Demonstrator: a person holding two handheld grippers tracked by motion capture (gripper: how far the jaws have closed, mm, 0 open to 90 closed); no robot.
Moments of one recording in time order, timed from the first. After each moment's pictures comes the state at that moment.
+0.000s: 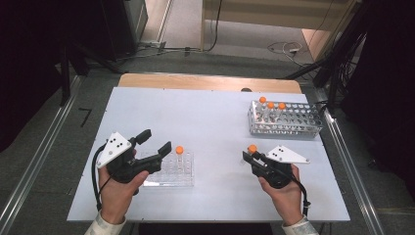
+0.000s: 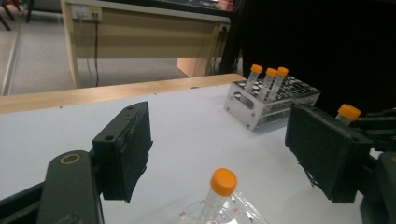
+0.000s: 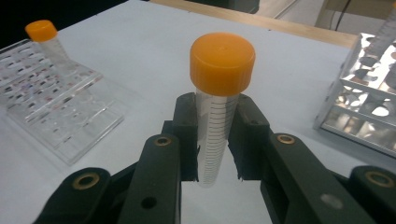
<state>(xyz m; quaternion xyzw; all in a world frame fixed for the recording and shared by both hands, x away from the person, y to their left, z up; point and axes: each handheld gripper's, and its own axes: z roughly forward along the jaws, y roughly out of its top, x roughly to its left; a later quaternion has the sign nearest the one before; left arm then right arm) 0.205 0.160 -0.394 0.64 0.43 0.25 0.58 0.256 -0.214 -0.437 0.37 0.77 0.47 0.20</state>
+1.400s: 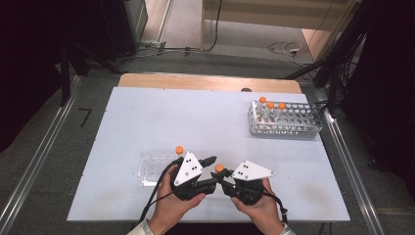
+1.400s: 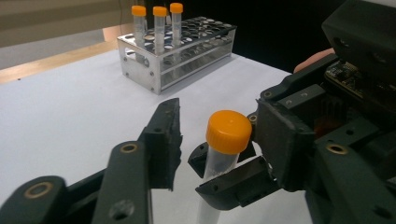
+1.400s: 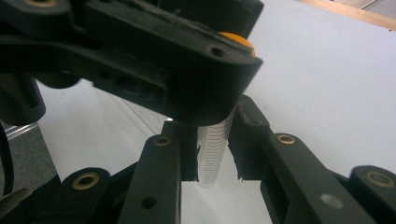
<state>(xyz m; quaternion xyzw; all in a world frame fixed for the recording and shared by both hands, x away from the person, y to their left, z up) 0.206 0.041 -0.433 0.75 0.31 0.18 0.56 0.221 -0.150 -0.448 0.27 0.83 0.47 0.14</state>
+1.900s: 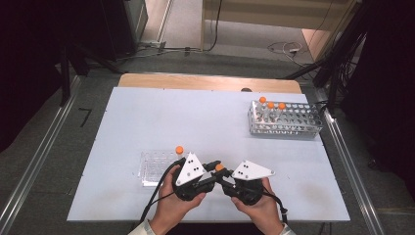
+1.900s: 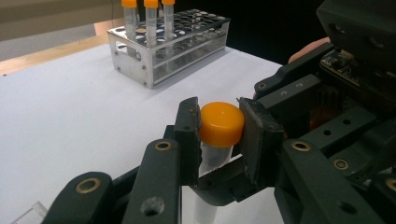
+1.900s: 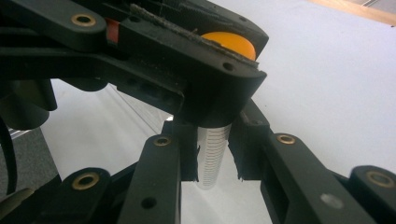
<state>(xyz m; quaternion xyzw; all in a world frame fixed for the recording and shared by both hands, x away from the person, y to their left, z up) 0.208 0.040 -0.437 0.76 0.30 0.17 0.55 0.222 -0.151 -0.449 0.28 0.83 0.47 0.14</state>
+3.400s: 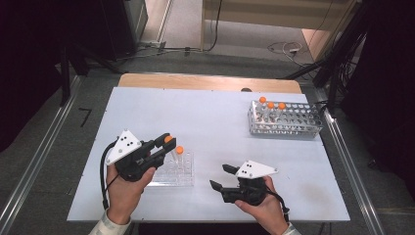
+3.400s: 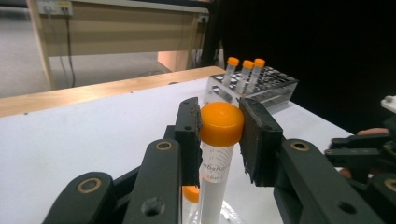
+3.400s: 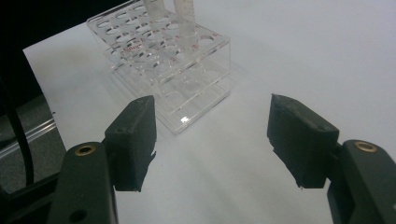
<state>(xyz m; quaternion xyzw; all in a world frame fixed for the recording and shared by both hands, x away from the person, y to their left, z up) 0.213 0.153 -0.391 0.66 0.41 0.23 0.58 0.226 -0.160 -0.454 0.28 0.83 0.47 0.10</state>
